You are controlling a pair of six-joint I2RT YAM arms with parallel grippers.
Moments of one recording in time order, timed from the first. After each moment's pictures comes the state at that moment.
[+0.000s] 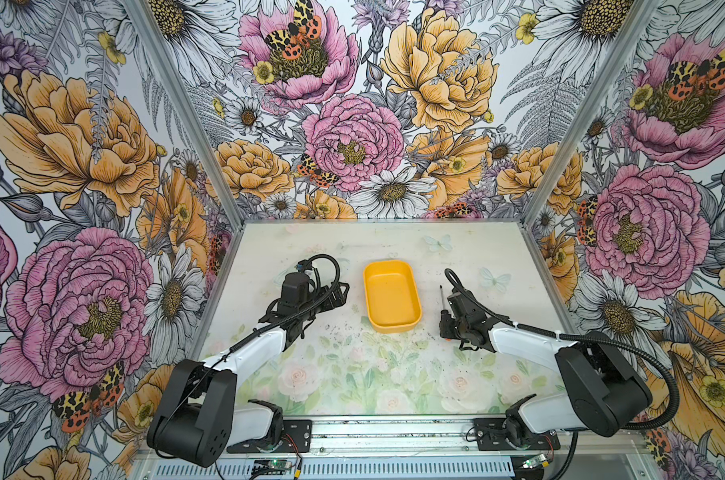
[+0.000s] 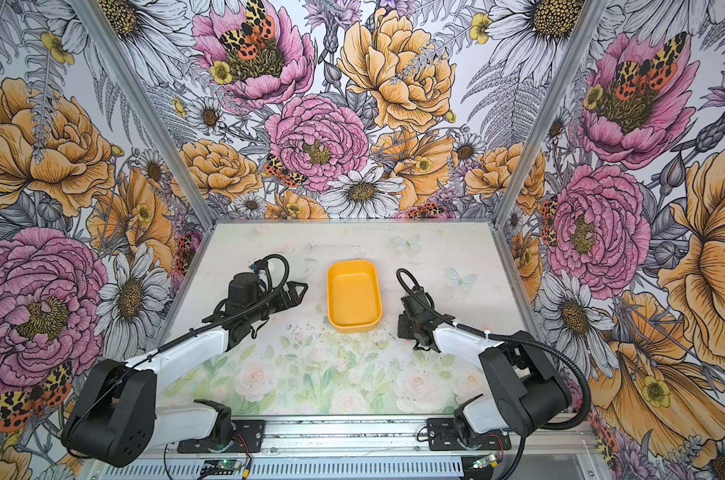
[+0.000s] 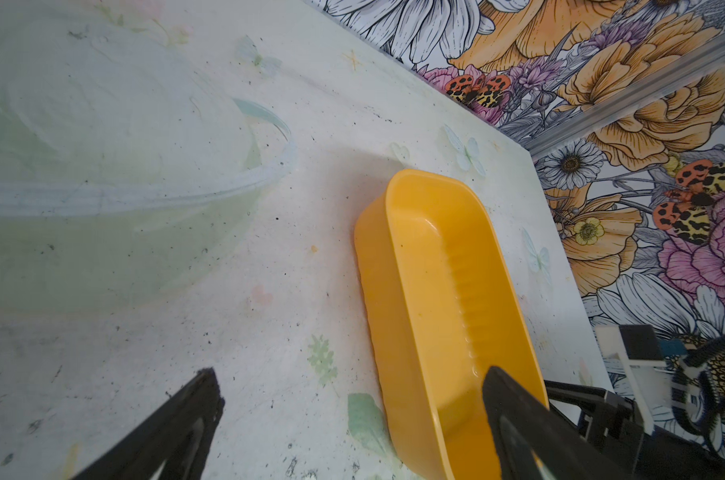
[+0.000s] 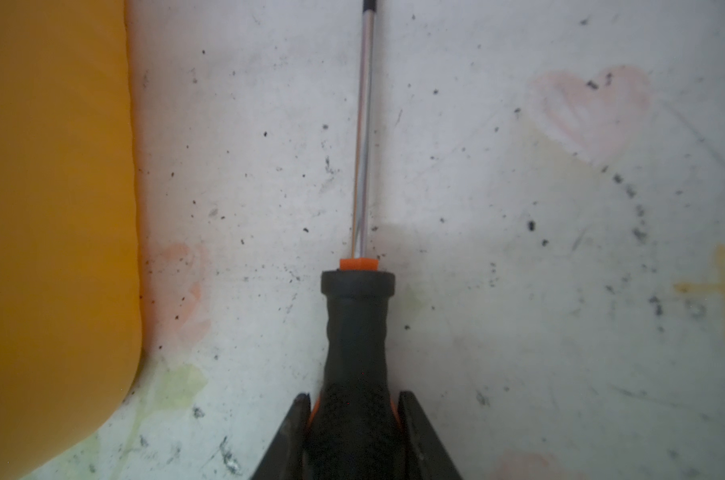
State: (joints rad) left arm -0.29 1.29 0.59 0.15 0.23 -0.59; right arm 0.45 1.43 0.58 -0.19 0.06 0.50
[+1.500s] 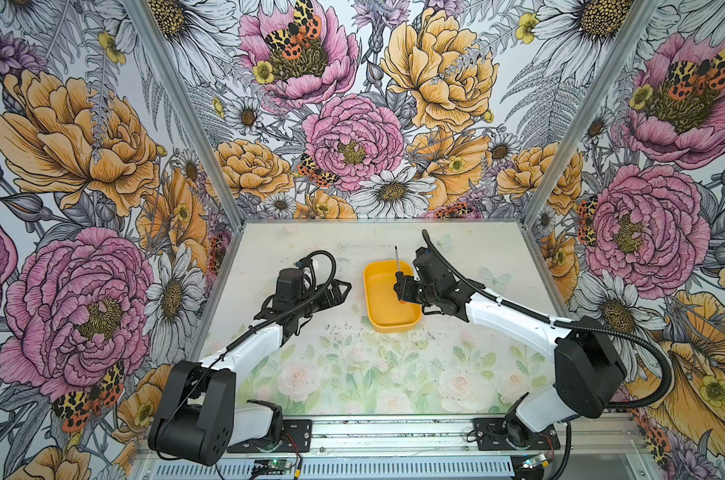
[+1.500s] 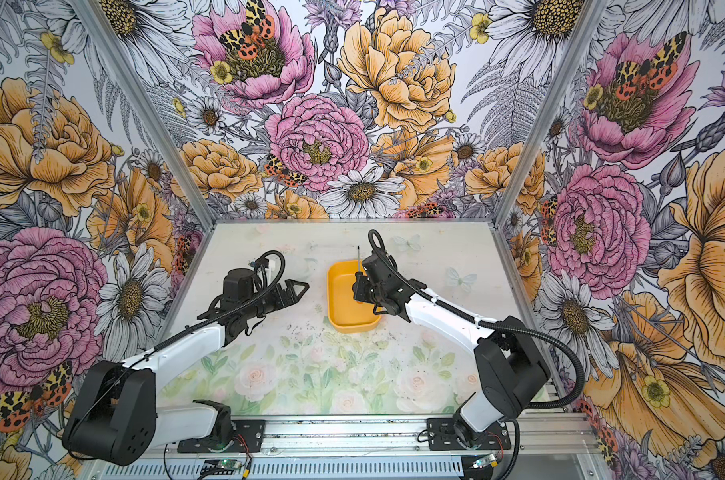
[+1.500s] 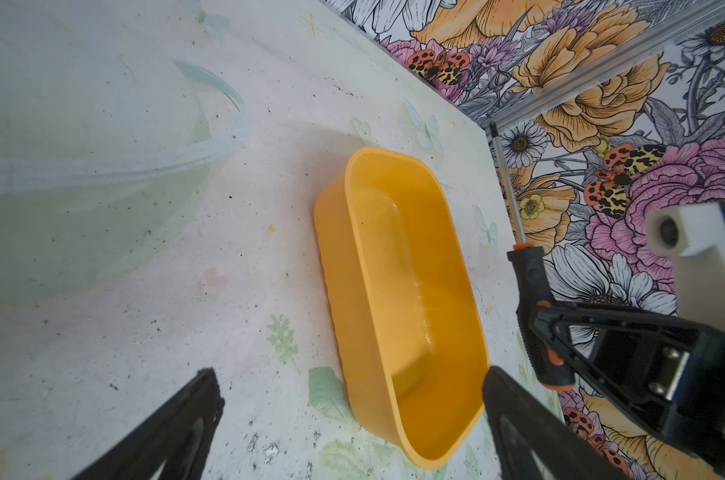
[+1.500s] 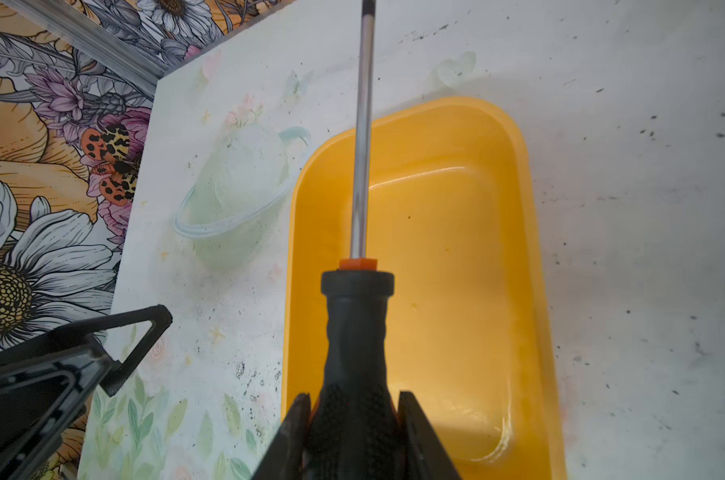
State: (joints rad) left arm -0.24 1.29 0.63 0.10 0.42 -0.60; right arm 0.65 1.57 1.08 -0.30 -0.05 0.73
